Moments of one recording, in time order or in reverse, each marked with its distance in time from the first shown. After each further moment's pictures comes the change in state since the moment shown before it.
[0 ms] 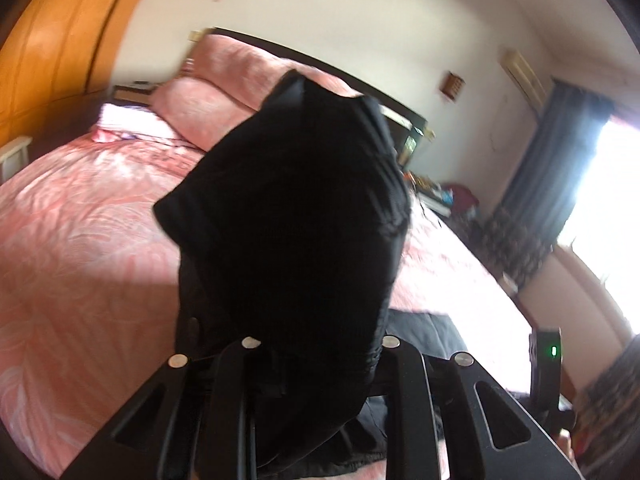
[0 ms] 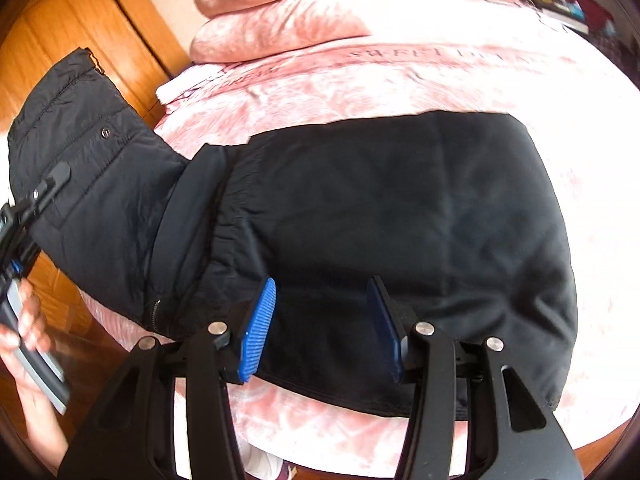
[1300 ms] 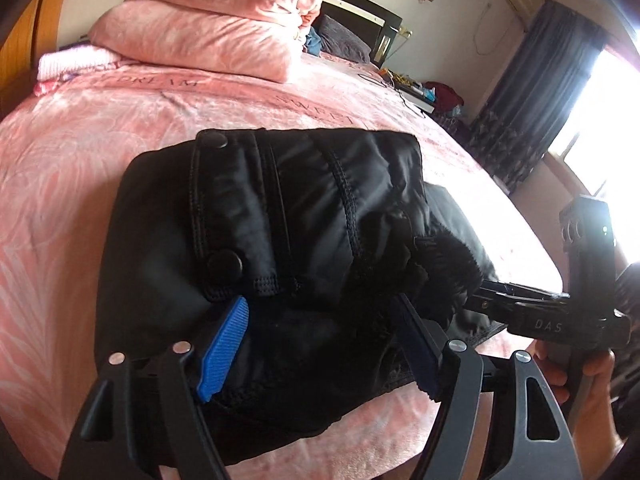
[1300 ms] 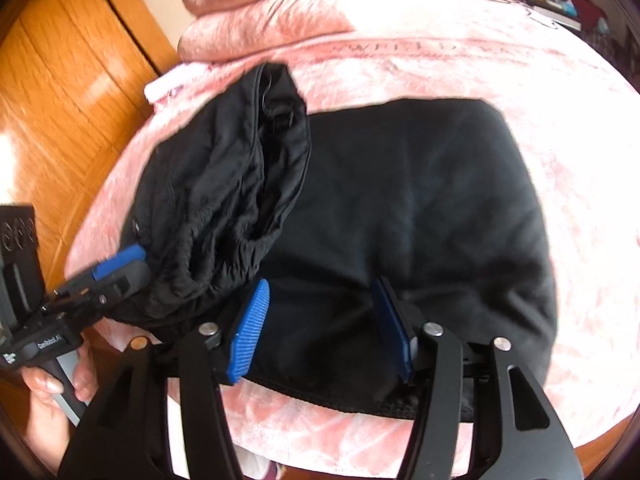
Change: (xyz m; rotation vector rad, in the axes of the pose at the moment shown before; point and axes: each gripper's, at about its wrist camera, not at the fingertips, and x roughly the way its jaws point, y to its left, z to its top) left arm 0.071 -0.032 -0.062 0.067 0.342 -0.057; right arm -0.008 -0.016 -0.007 0.015 -0.012 -0.024
